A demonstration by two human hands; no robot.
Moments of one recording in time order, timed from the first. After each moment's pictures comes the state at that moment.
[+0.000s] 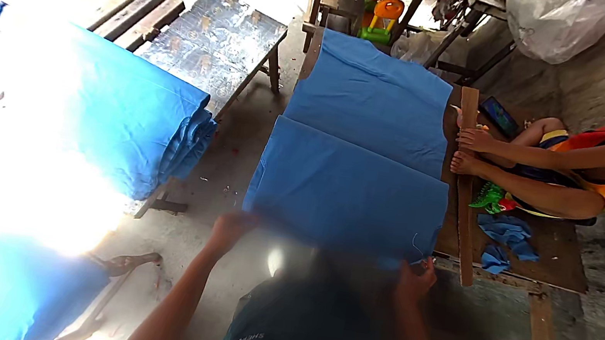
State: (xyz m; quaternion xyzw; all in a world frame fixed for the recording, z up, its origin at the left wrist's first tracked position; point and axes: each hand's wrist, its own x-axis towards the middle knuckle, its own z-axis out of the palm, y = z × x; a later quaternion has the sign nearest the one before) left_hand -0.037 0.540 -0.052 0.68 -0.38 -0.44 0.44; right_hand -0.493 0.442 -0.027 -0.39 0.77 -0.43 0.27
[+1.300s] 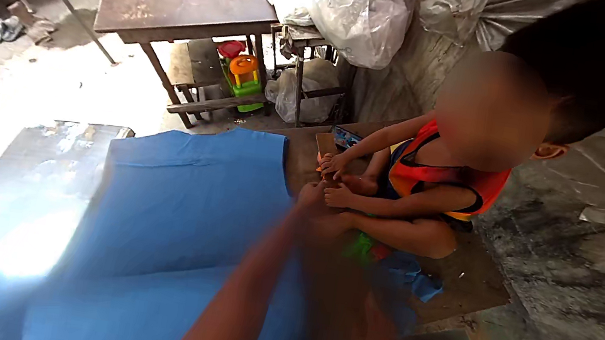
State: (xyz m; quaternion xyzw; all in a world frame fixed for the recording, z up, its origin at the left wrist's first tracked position) left_hand -0.528 -0.050 -0.008 0.61 -0.47 -0.59 0.25; right_hand -0.705 0.306 -0.069 -0.63 0.75 -0.21 0.00
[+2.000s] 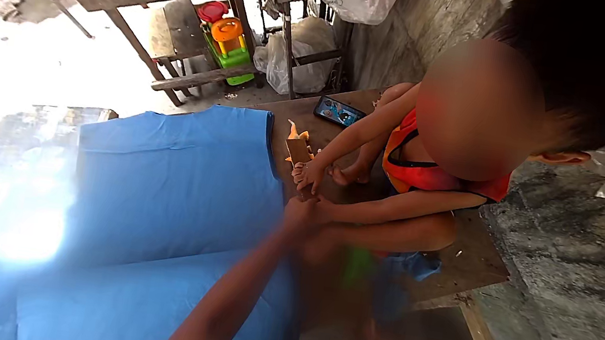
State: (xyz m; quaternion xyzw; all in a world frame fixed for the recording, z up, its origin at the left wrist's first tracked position) left_hand -0.539 0.035 -0.013 0.69 -0.38 -0.58 0.20; right_hand -0.720 0.401 -0.048 -0.56 0.75 -0.28 0.18
